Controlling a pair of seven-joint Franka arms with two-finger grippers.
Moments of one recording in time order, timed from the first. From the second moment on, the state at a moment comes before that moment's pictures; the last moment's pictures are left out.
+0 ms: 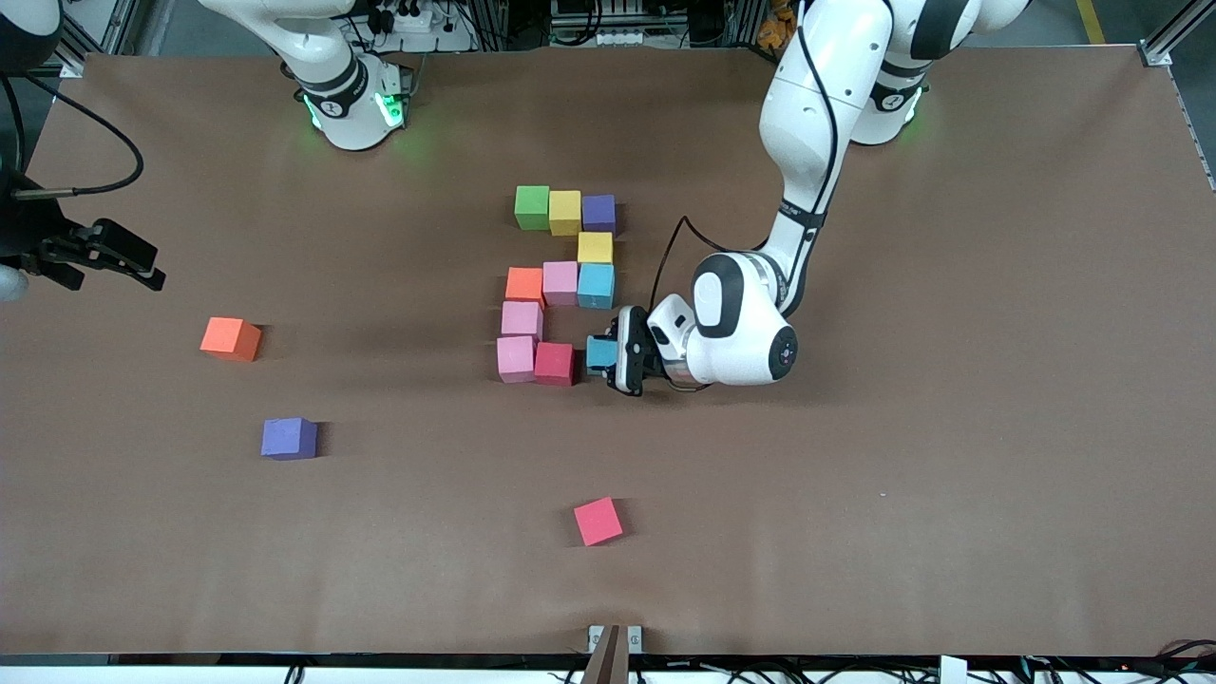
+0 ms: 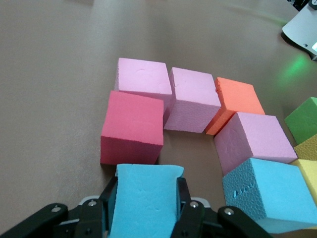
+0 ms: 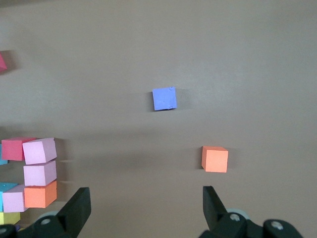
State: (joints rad) left arm -0.80 0.86 0.24 -1.49 -1.30 2.15 1.75; right arm -0.05 0.00 0.02 -1.61 0.03 1.68 0.01
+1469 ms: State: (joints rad) left arm -0.83 0.89 0.23 -1.45 -1.35 2.22 1.75; right arm -0.04 0.00 0.02 -1.60 0.03 1.68 0.01
